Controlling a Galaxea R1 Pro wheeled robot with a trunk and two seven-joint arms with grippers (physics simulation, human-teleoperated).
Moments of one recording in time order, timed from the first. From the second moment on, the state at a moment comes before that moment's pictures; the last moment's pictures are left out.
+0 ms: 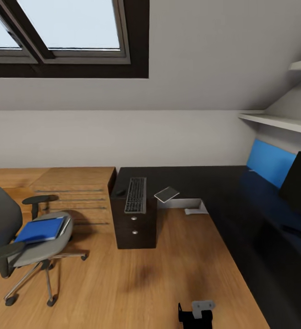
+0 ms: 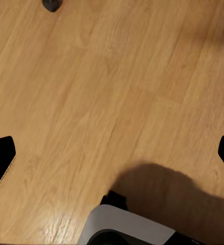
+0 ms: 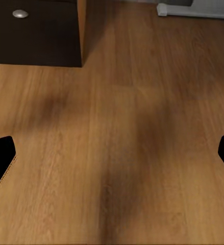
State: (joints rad) left arm 0.00 0.03 0.00 -0.60 0.33 -0.09 0.22; right arm -0.46 0.14 0.20 0.01 -0.03 -0.57 -0.23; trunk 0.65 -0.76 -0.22
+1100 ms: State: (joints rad) left arm 0.00 0.02 -0.03 -0.60 0.33 -0.09 0.22; right arm -0.46 0.13 0.20 0.01 -0.03 -0.57 -0.23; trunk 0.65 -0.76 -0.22
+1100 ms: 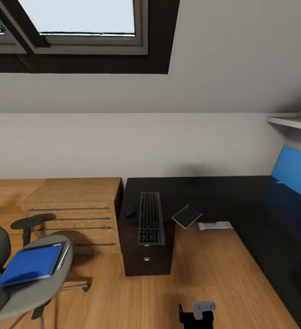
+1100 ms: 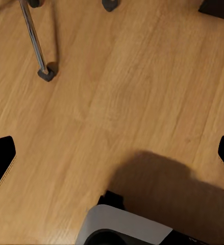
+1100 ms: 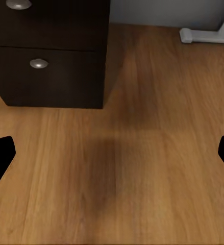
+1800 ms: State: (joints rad) left arm 0.00 0.02 -0.08 -0.72 0.33 -0.09 0.21; right arm -0.46 0.13 0.20 0.01 -0.03 -0.57 -0.23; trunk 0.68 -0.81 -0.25
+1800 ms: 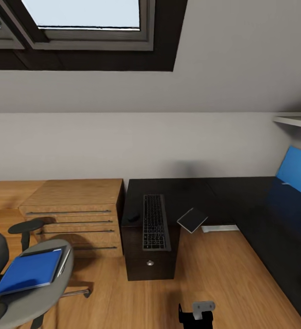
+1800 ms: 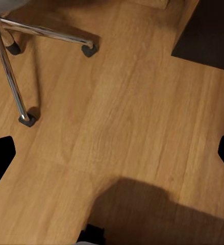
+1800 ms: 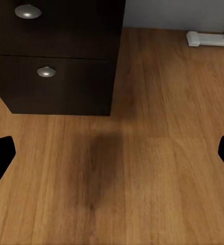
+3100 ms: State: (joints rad) left arm 0.00 0.02 -0.08 -0.72 0.33 -0.08 0.21; right arm -0.46 0.13 0.20 0.01 -0.03 -0.57 -0.23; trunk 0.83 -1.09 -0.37
